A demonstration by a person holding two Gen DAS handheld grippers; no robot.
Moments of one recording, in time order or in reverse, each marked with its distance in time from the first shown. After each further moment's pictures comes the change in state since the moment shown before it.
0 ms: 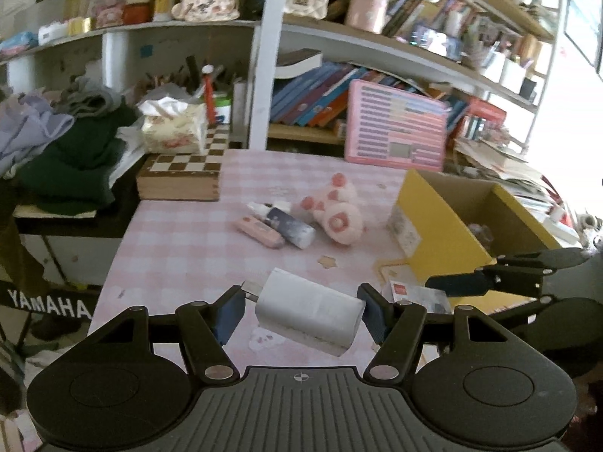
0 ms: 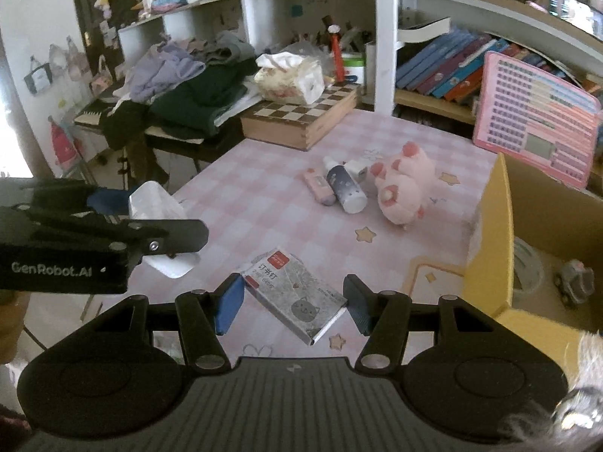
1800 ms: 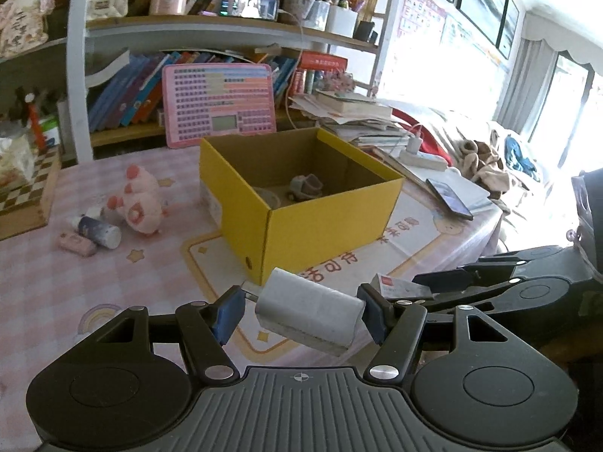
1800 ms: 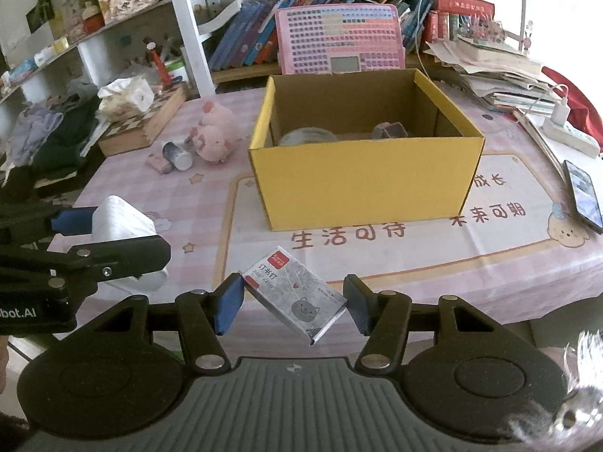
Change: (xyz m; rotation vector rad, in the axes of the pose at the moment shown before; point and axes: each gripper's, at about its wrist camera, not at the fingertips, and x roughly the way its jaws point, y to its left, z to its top) left arm 0.004 -0.136 -0.027 0.260 0.075 -0.357; right arm -0.116 -0.075 -0.112 0.393 0.002 -0.315
